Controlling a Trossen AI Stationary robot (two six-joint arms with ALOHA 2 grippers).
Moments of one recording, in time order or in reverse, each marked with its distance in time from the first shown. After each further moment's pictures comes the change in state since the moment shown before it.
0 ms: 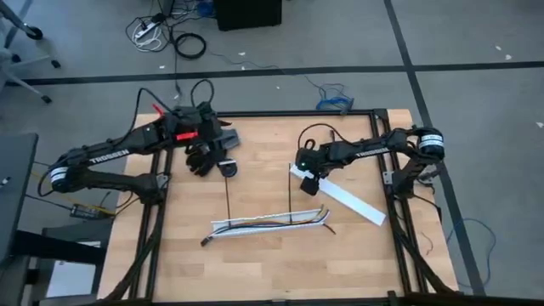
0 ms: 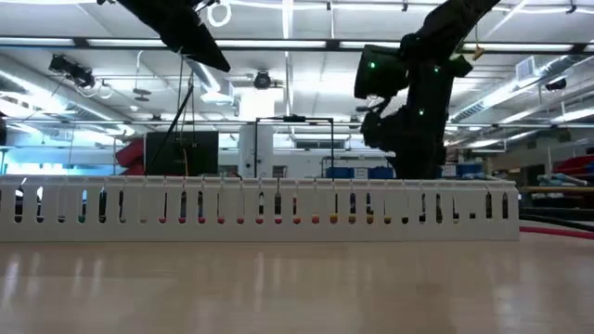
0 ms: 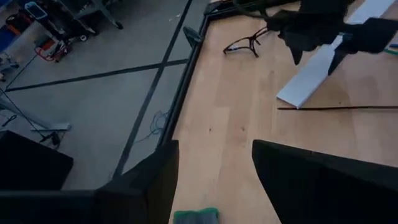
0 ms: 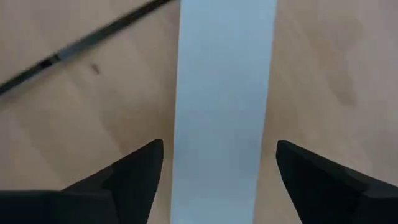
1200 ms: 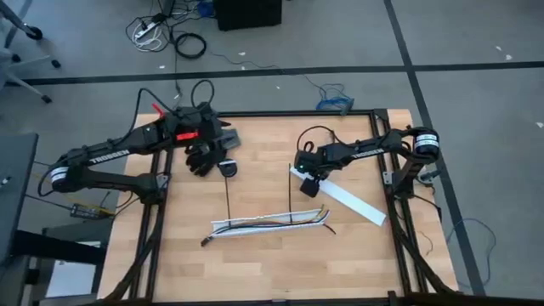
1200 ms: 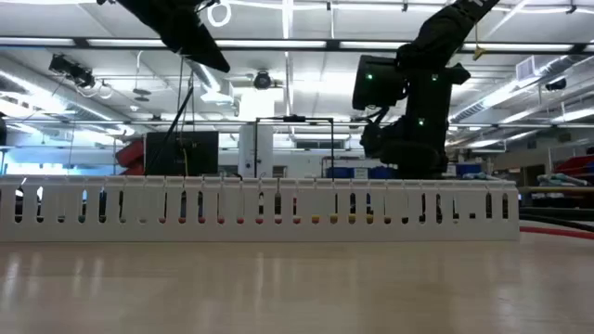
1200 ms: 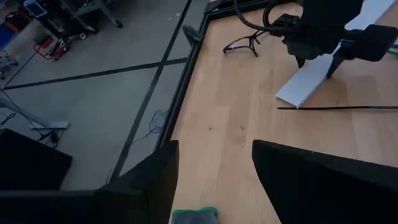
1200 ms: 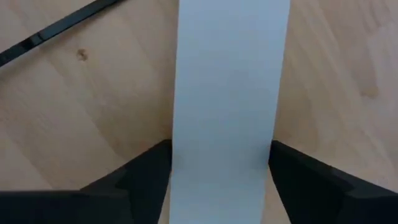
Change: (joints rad) left arm 0.000 0.000 0.000 -0.002 0.000 -0.003; right arm 0.002 0.031 -0.001 -0.007 -0.002 0.003
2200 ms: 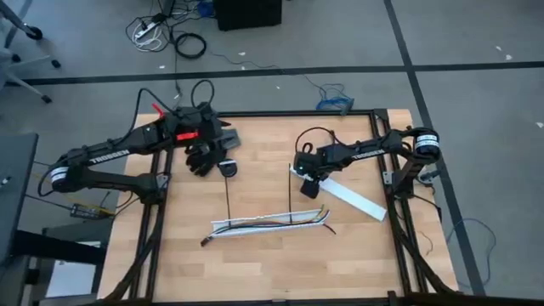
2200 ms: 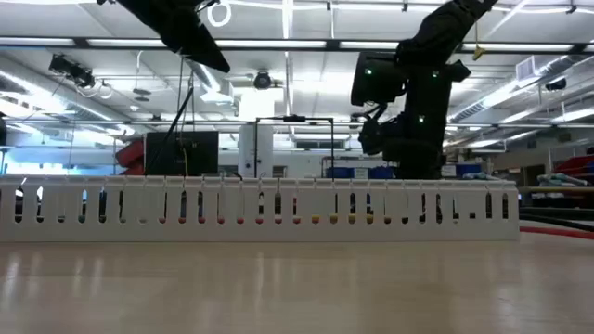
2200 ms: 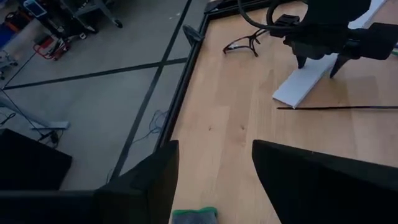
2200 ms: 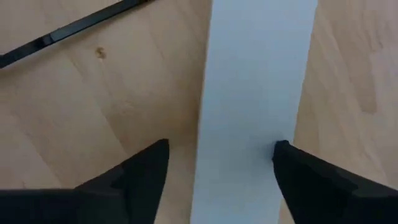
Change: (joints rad) left arm 0.000 0.000 0.000 0.001 0.000 0.000; right arm 0.021 0.000 0.015 0.003 0.010 -0.049
